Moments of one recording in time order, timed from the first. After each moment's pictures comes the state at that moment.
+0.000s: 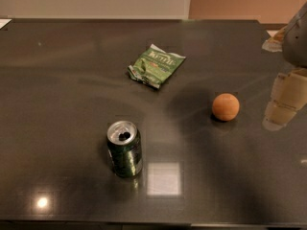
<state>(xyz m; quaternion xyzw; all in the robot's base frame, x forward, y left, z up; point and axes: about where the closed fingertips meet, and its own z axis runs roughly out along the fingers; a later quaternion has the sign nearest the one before) 0.438 -0.217 0.976 -0.60 0.78 -0.03 0.16</state>
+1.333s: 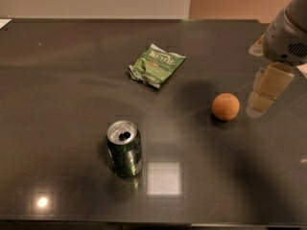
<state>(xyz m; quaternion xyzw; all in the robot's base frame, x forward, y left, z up) 0.487 -0.220 0.944 -0.59 0.80 0.01 0.15</state>
